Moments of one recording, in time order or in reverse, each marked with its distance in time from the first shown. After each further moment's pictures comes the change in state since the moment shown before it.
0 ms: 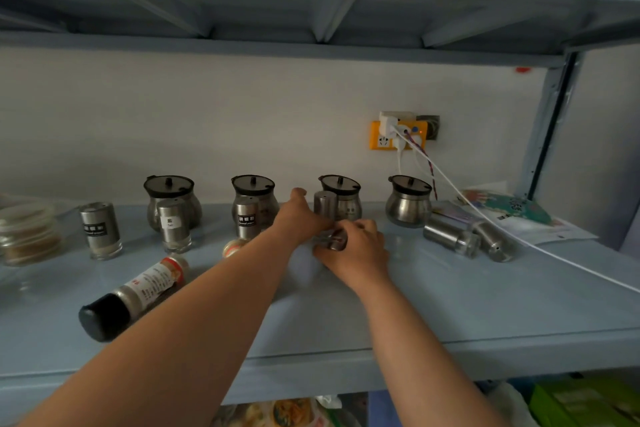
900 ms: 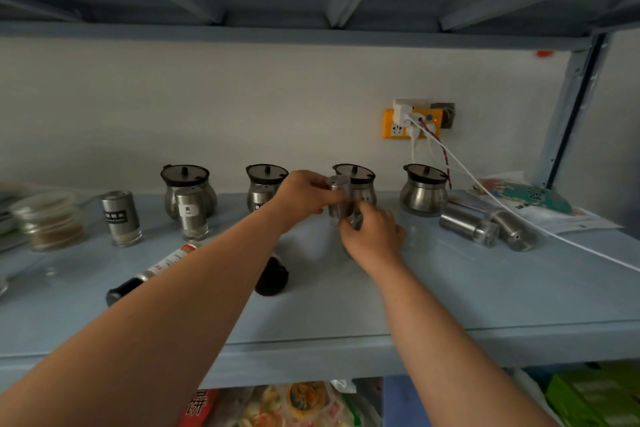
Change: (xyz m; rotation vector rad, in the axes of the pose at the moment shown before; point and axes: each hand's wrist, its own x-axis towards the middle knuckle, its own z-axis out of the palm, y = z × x) left_hand -0.001 -0.006 -0.026 -0.278 -0.051 0.173; right_hand 0.010 -0.005 0.007 0.007 0.153 -0.038
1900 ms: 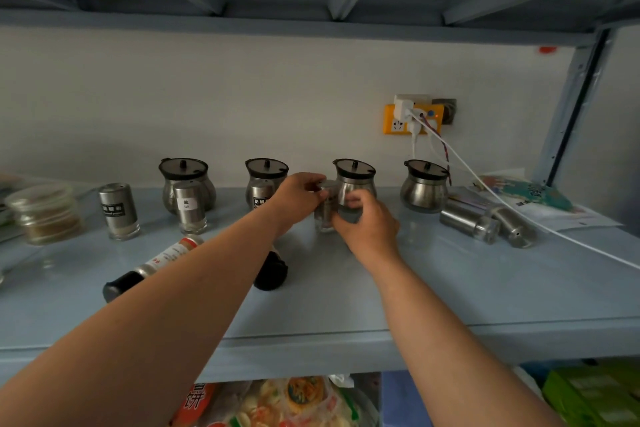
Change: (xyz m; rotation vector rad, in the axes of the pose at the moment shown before) left_hand 0.006 -0.021 0.002 -0.024 0.024 0.008; right_hand 0.005 0.004 0.011 0.198 0.062 -0.046
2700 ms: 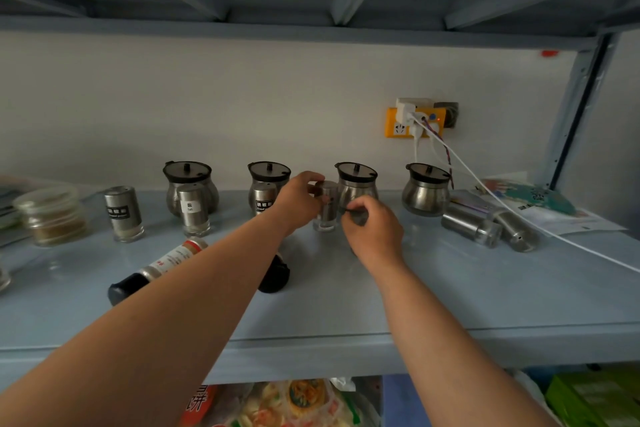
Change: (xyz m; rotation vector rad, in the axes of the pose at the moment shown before) left_hand -0.002 0.003 -0.001 0.100 0.038 -0.010; right_hand -0.003 -0.003 -0.006 -0.010 0.035 -0.002
